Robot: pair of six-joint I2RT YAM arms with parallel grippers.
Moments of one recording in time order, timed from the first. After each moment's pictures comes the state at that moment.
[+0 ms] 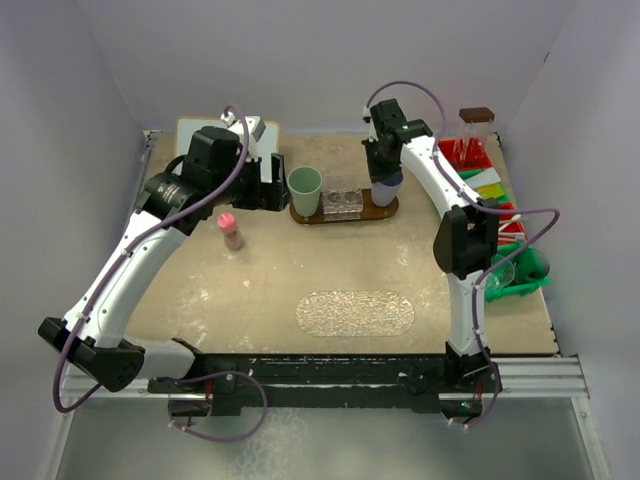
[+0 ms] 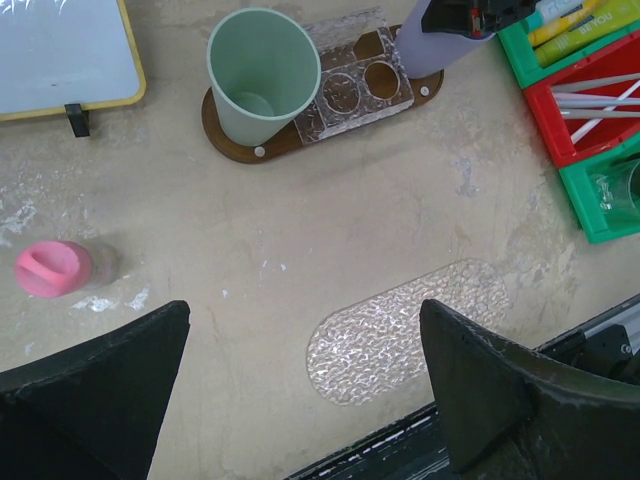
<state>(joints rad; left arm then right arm) -0.52 1.33 1.62 -0.91 0.03 -0.35 0.34 2.17 2.11 -0.97 0.06 0.12</state>
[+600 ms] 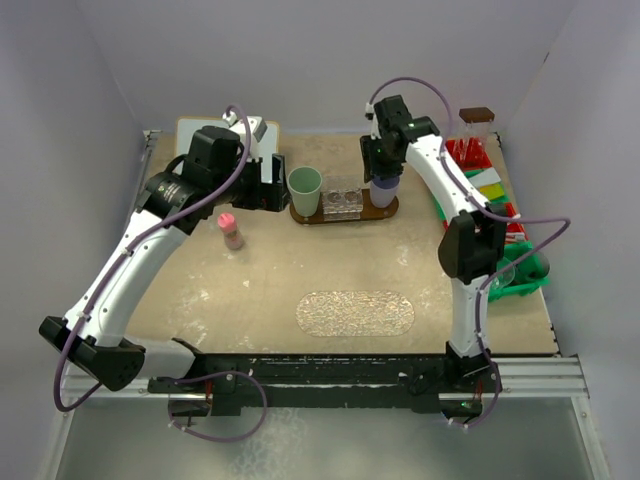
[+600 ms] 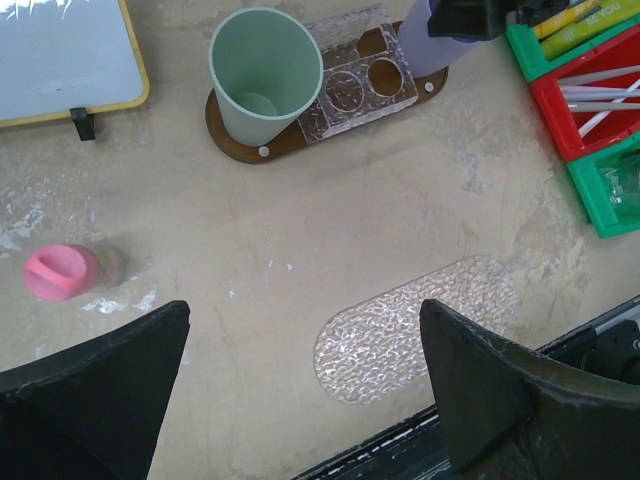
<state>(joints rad) -0.52 1.33 1.62 -0.92 0.03 -0.33 0.34 2.14 2.12 -1.01 0.01 0.15</state>
